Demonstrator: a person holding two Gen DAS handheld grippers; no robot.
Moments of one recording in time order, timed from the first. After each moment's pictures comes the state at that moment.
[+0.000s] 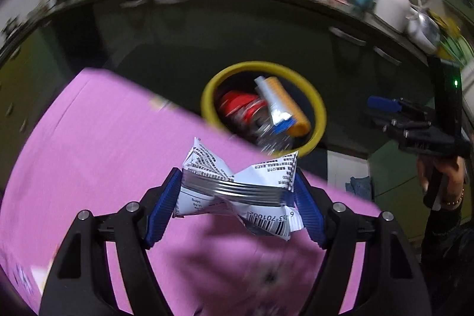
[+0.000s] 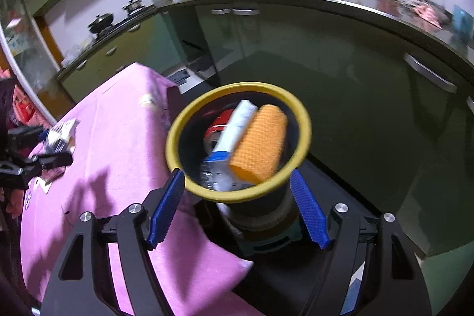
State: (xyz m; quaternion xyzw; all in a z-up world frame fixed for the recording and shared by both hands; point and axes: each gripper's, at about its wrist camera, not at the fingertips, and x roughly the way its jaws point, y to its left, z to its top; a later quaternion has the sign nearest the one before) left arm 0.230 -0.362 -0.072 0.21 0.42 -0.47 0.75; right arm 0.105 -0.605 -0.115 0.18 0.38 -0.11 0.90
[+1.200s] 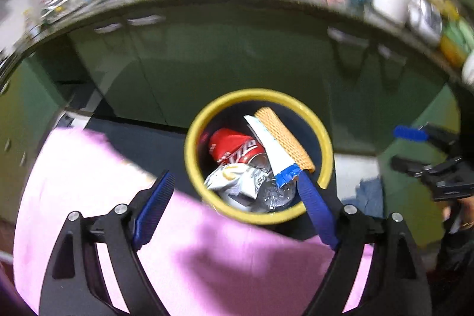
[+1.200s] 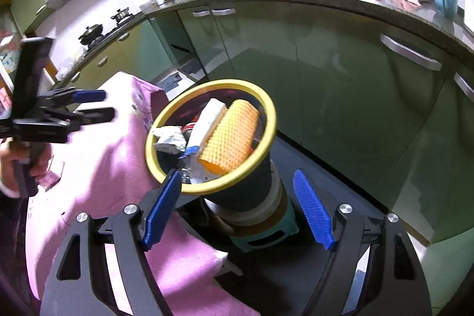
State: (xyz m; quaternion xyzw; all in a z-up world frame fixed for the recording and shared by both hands) left arm 0.252 -0.422 -0.062 0.23 0.39 -0.47 0.76; right arm 0.082 -0.637 -0.116 0.20 0.38 -0.12 0.89
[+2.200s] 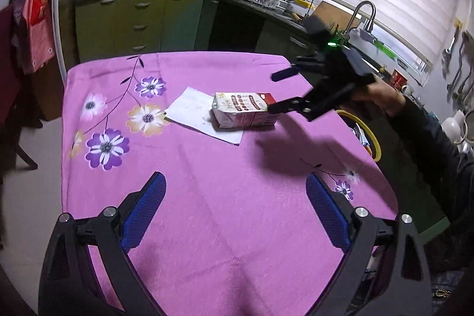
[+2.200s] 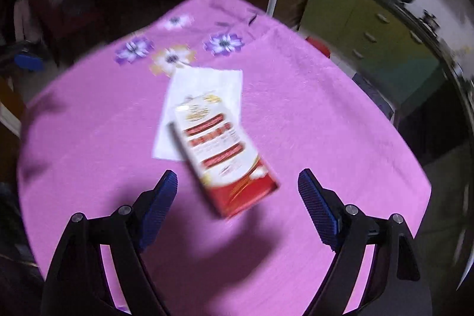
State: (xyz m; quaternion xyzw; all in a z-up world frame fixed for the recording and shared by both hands) left arm 0.121 0.011 -0.058 -0.05 0.39 -0.21 0.89; right arm 0.342 -0.220 -0.102 -0.31 0.44 0.40 0.75
